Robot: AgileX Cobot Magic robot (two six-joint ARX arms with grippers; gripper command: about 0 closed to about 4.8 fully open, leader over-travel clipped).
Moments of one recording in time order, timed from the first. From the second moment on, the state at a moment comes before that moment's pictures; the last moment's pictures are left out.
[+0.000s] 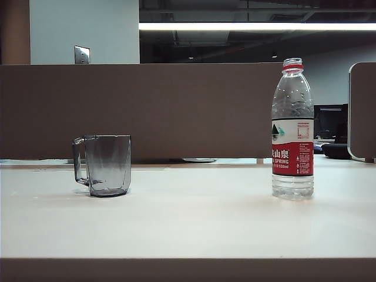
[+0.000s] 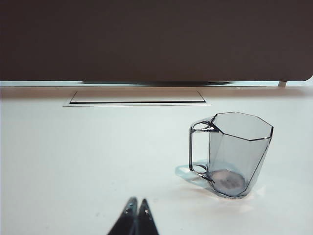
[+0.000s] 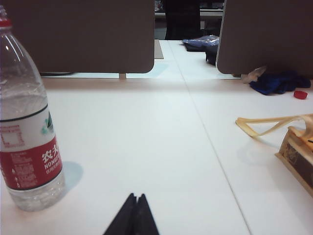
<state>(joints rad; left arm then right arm) 0.01 0.00 0.00 0.03 0.13 -0.02 -0.05 0.00 0.01 -0.01 0.05 -0.03</state>
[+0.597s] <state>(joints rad) 0.01 0.00 0.14 0.00 0.13 -0.13 -0.05 0.00 0.04 0.10 0.04 0.23</state>
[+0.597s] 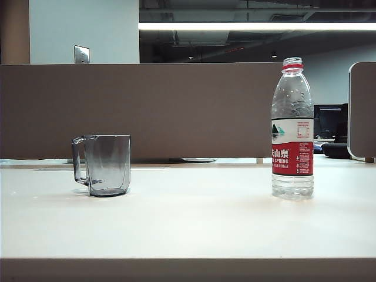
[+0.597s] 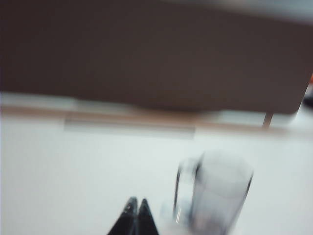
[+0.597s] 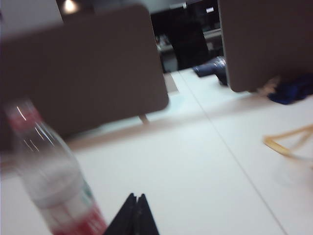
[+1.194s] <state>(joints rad) -0.01 0.40 0.85 -0.40 0.24 0.04 -0.05 0.30 0.76 -0.27 -0.06 0.13</state>
